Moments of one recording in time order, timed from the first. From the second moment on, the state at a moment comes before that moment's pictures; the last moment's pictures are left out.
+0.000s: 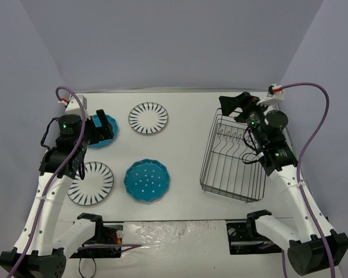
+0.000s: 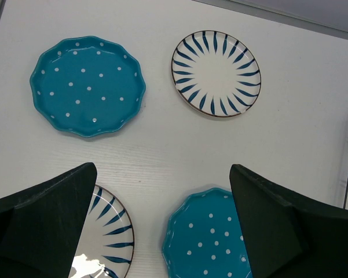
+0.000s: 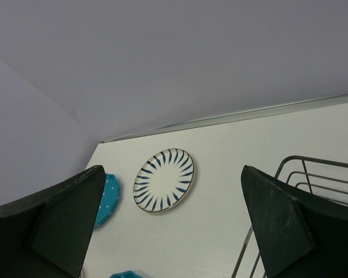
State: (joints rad) left arm -0.14 0.94 1.12 -0.61 -0.09 -0.30; right arm 0.21 0.98 0.95 0.09 -0.08 0.54
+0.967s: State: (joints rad) left arm -0.14 0.94 1.13 -0.62 -0.06 -0.28; right arm 0.49 1.26 1.11 -0.07 0.00 0.53
